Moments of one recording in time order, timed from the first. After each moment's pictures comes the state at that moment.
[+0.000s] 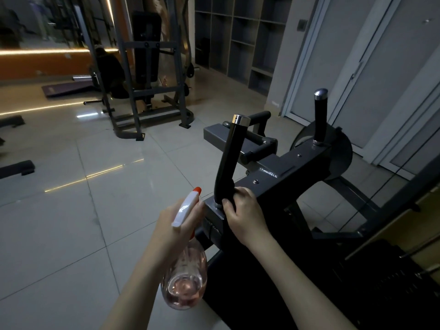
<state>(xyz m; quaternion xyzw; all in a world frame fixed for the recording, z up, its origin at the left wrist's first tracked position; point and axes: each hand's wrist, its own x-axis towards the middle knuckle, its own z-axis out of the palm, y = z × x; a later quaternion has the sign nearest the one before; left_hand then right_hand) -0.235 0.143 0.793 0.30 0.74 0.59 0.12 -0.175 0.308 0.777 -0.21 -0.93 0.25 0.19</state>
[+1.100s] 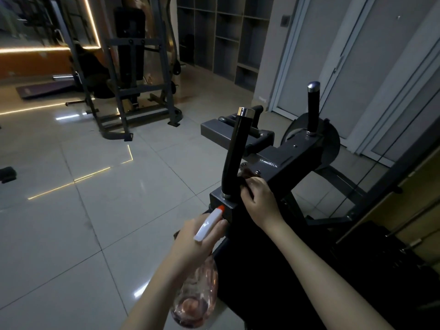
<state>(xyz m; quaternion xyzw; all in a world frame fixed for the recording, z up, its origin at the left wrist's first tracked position) -0.217 0.126 0.769 0.37 0.73 0.54 0.20 -0.169 0.320 0.767 -0.24 -0.89 0.28 0.26</state>
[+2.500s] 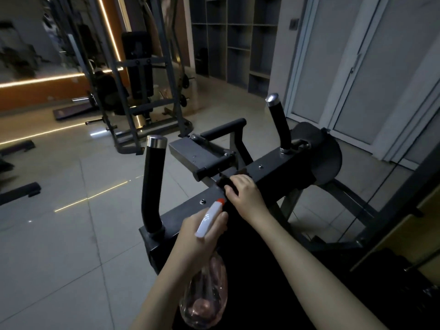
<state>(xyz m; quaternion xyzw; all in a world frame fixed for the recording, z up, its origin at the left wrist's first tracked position) -0.159 0.309 0.809 0.36 0.71 0.58 0.15 -0.169 0.492 0.774 -0.18 -0.92 0.28 0.22</state>
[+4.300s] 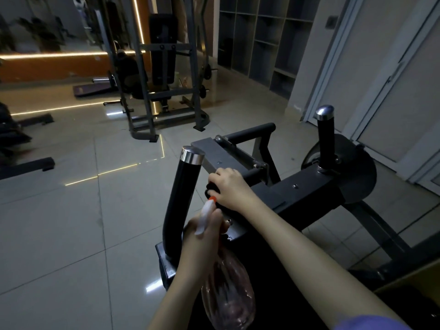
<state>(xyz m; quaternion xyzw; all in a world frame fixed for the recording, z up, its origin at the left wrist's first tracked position) -0.223 0.319 0.799 0.19 0.73 0.65 0.13 -0.297 0.473 0.785 -0.01 -0.99 0.07 0.11</state>
